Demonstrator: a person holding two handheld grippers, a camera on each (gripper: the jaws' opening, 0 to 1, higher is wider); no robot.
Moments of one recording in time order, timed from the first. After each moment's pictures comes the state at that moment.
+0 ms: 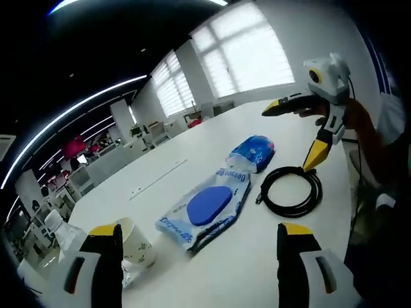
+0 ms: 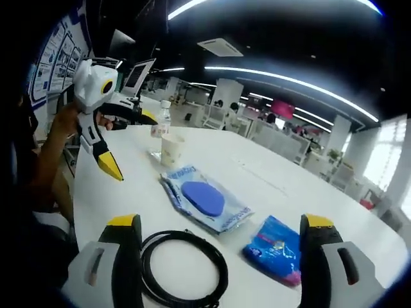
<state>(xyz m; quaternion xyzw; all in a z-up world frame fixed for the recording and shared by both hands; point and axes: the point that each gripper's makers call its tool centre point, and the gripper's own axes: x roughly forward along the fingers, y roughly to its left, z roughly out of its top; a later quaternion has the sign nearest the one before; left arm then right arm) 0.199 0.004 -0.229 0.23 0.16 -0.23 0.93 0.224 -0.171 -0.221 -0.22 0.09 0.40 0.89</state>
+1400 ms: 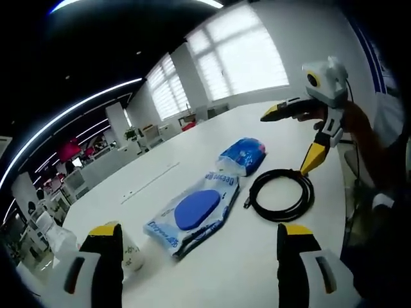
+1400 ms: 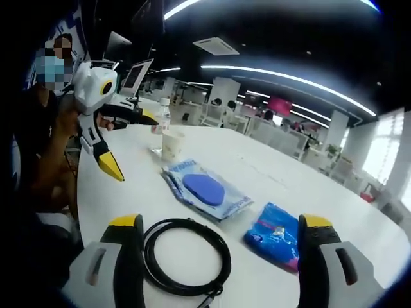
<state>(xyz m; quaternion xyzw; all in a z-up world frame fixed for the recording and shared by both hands) 0.194 -0.017 -0.234 0.23 0.15 -0.25 0.93 0.210 -0.189 -0.233 -0.21 0.10 0.40 0.89</state>
